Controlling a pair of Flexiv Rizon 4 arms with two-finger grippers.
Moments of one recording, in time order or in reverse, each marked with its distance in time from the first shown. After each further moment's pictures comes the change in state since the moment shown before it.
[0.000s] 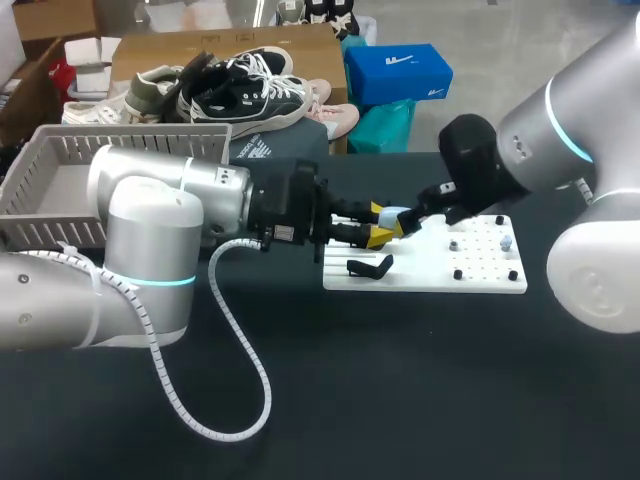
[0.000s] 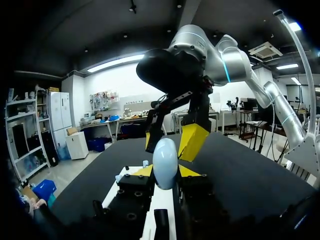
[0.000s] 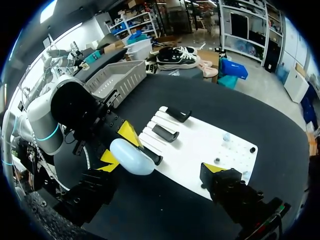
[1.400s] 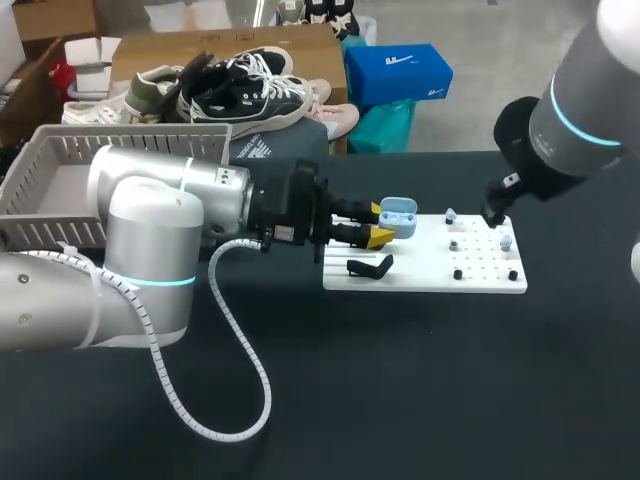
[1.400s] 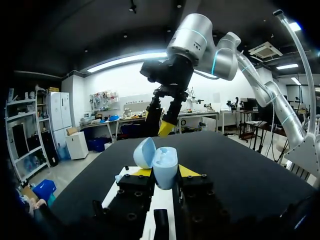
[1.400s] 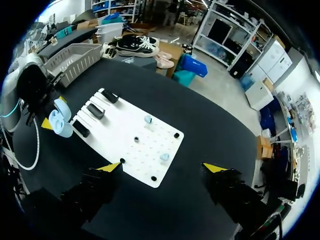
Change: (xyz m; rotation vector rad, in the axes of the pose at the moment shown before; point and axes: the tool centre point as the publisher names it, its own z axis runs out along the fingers) left arm 0.000 0.000 0.000 0.001 0.000 0.000; right arm 0.030 -0.118 -0.060 0.477 0.150 -0.102
